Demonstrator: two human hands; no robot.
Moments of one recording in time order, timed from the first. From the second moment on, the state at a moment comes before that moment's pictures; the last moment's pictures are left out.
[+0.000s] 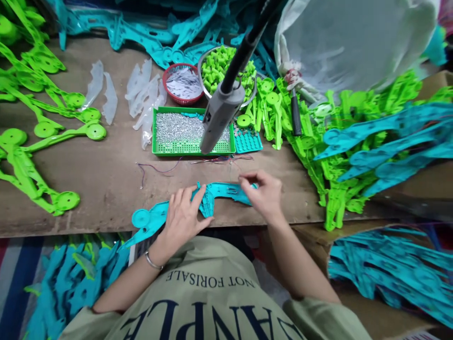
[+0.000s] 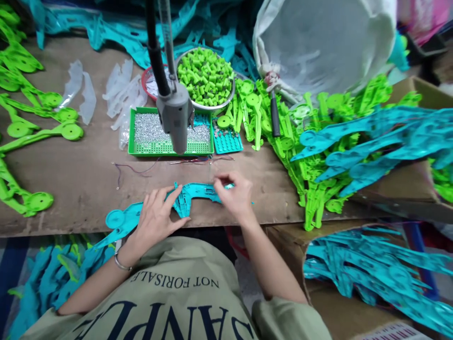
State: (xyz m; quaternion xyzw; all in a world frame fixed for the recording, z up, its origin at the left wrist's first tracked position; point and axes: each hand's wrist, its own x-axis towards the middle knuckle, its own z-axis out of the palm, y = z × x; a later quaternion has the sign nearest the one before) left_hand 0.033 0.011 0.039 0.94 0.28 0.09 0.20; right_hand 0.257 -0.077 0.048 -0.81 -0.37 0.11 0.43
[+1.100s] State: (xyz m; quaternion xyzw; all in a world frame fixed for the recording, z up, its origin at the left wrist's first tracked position) left_hand 0.031 0.009 0.038 0.93 0.29 0.13 0.19; right_hand 0.275 -0.072 0.040 -0.81 -0.47 -0.04 0.35
